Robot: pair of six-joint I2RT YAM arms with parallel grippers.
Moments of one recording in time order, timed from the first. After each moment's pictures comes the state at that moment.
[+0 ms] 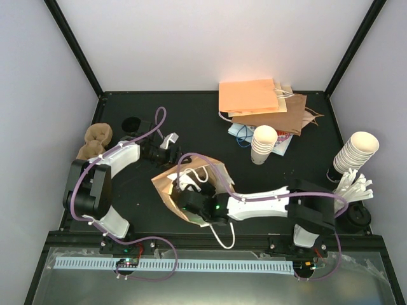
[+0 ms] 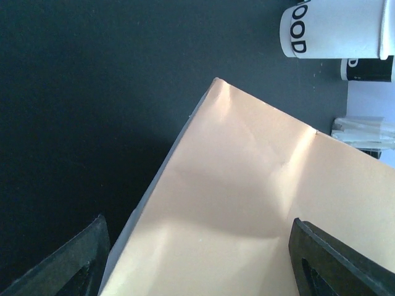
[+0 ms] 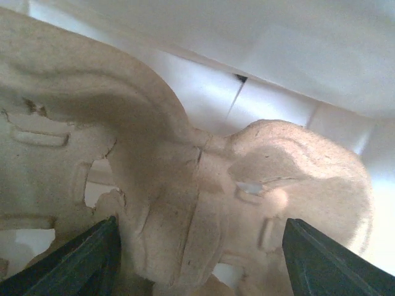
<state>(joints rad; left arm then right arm) -0.21 1.60 0.95 -0.52 0.82 -0.29 1.35 1.72 0.99 -0.12 0.68 0.19</state>
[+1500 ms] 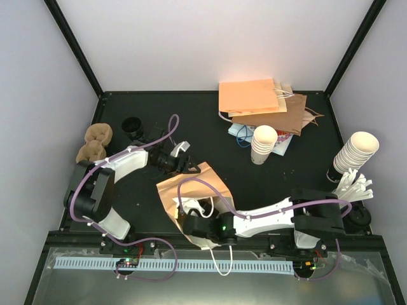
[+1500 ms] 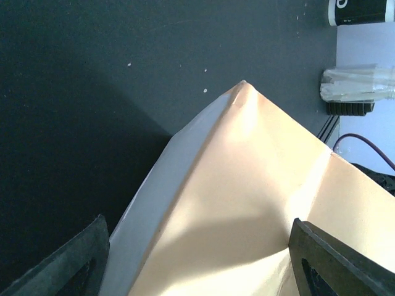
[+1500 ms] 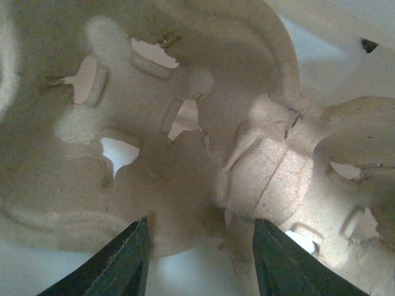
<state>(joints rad) -0.34 1.59 0.89 -0.49 0.86 -0.29 1.54 1.63 0.83 -0.14 0.65 0.33</state>
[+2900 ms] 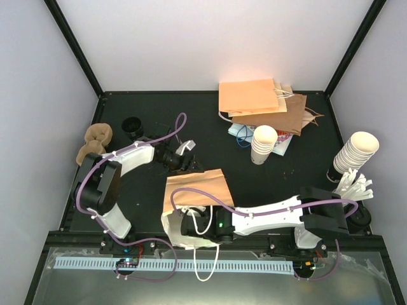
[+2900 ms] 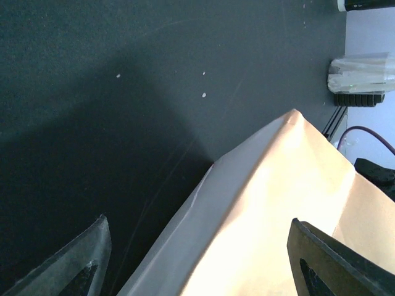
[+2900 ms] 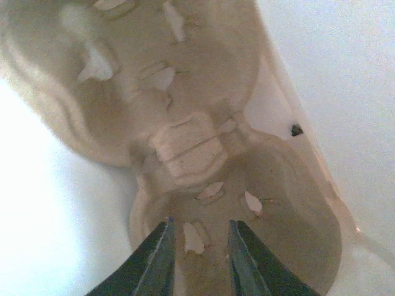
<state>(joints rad) -0.38 1.67 0.97 -0.52 0.85 -0.26 1.54 1.62 0.98 -0.50 0.82 0.10</state>
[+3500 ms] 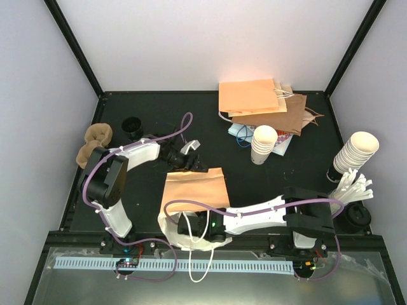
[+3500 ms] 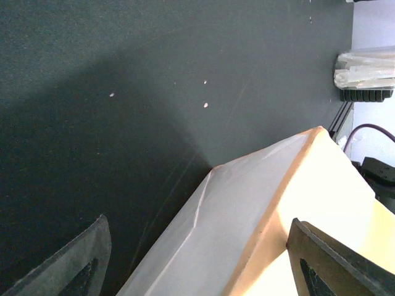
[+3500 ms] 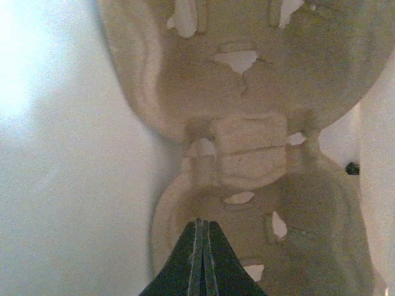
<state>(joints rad) -0.41 1.76 1.04 -0.52 0.85 -0.24 1.53 1.72 0.99 -0.49 0.78 -0.19</state>
